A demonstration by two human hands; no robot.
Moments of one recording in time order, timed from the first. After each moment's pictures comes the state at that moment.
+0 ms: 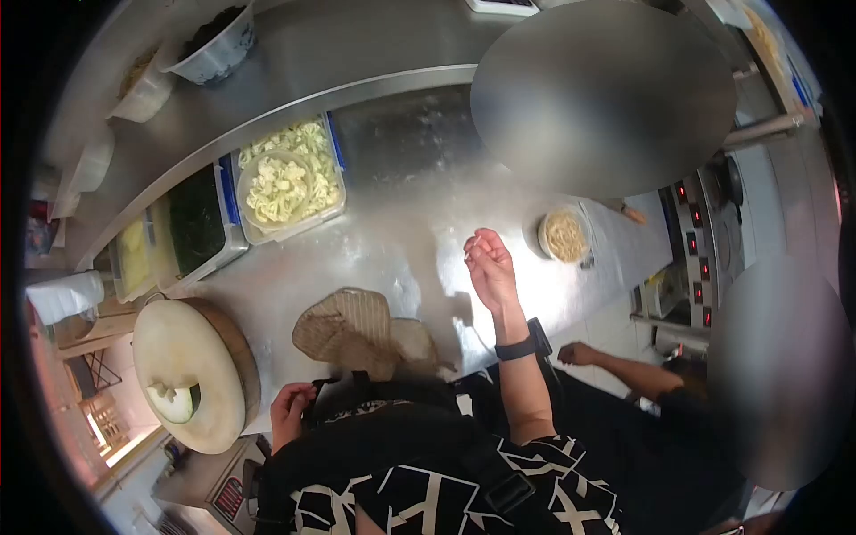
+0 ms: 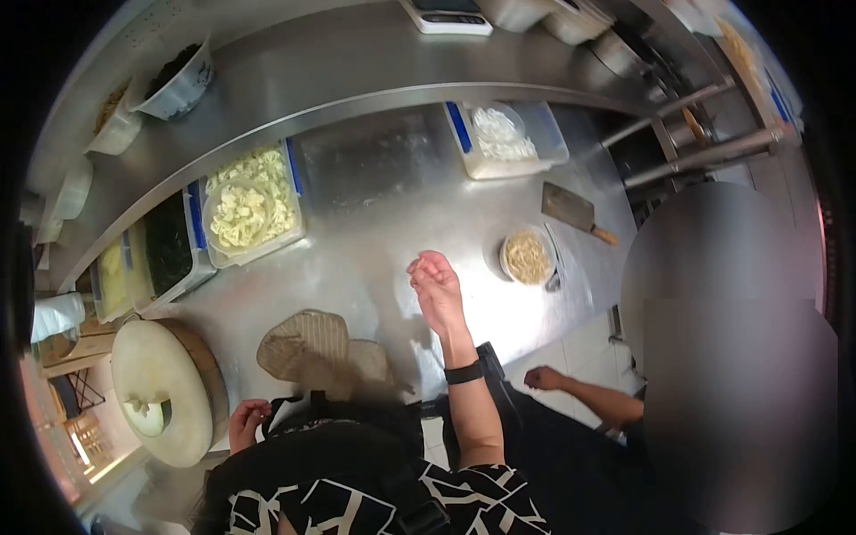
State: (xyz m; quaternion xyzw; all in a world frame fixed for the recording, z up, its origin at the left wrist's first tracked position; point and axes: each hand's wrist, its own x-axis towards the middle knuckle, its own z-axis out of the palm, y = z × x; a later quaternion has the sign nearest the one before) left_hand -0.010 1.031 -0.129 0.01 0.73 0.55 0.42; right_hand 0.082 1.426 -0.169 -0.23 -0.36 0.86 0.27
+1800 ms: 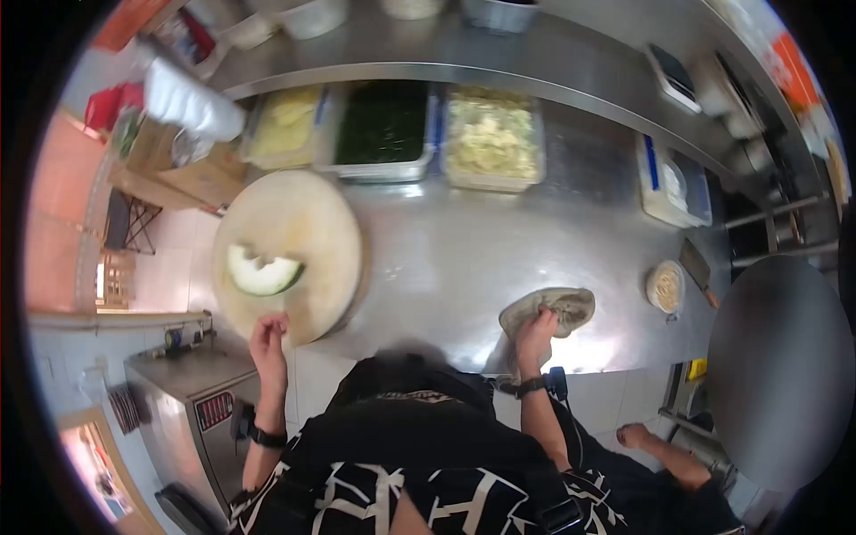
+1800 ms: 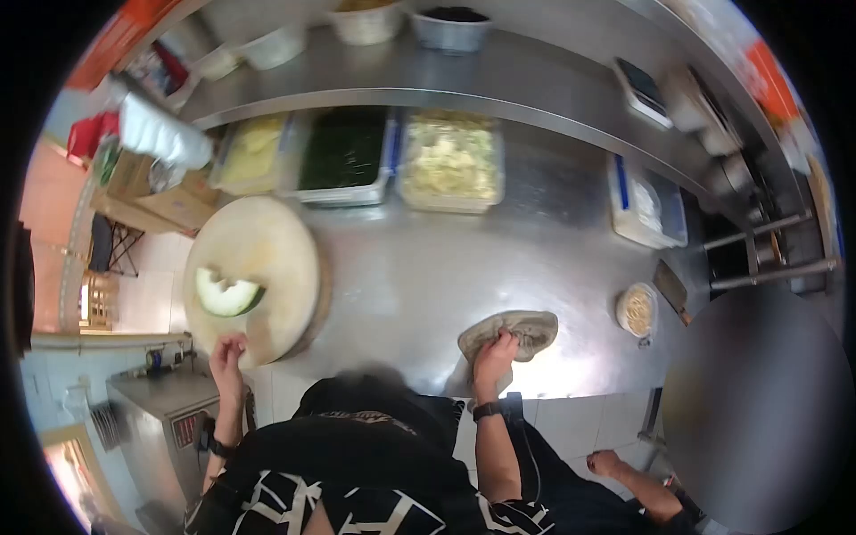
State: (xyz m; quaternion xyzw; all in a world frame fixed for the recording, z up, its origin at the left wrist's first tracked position) left_hand -0.036 0.809 -0.122 -0.02 0.80 0.60 0.02; right_hand 0.122 1.225 -0.283 -0.41 -0.88 0.16 0.20
